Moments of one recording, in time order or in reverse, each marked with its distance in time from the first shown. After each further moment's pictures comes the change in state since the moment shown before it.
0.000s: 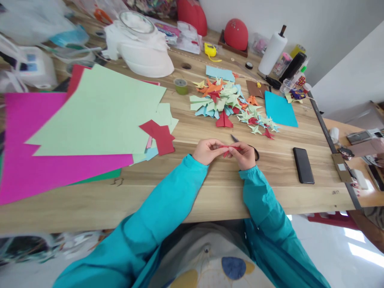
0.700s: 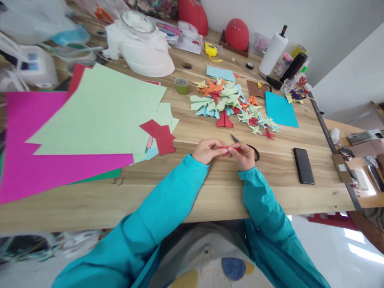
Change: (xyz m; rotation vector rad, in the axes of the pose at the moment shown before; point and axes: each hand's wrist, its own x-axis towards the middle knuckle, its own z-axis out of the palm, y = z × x) left_hand 0.002 -0.006 -0.002 -0.297 -0.129 -0.021; right_hand -0.002 0.000 0.003 0.037 0.002 -0.042
